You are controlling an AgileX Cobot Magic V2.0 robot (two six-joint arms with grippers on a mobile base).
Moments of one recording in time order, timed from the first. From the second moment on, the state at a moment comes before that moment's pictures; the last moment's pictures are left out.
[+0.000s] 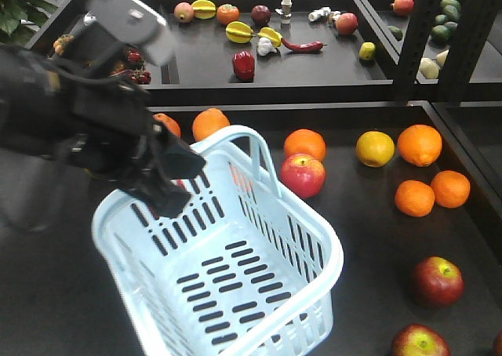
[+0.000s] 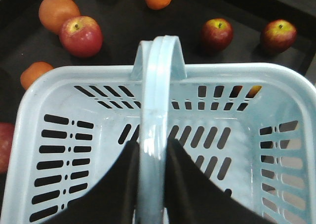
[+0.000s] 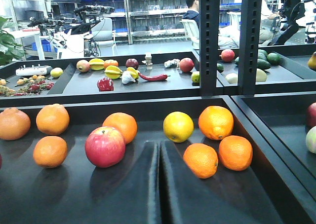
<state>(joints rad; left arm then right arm) -0.57 1.35 -1.40 -0.30 0.98 0.40 0.02 -0.01 0.03 -0.09 0.09 0.09</state>
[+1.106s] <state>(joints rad) -0.57 1.92 -1.70 -0.51 0.92 0.88 0.02 -0.01 0.03 -0.09 0.09 0.09</state>
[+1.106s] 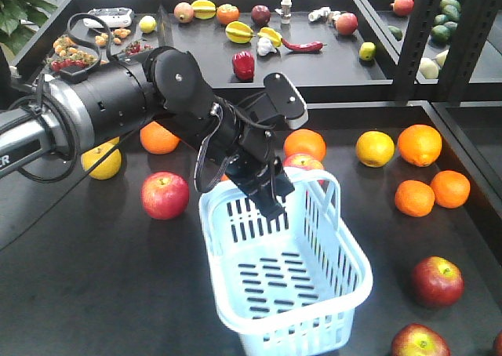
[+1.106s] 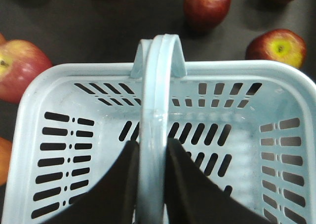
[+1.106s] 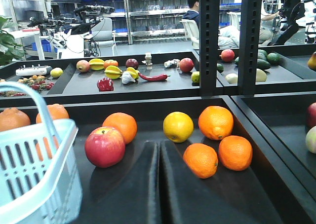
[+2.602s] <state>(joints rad) -0.57 1.83 -1.71 -0.52 1.04 0.72 0.02 -0.01 0.03 -0.09 0.09 0.09</state>
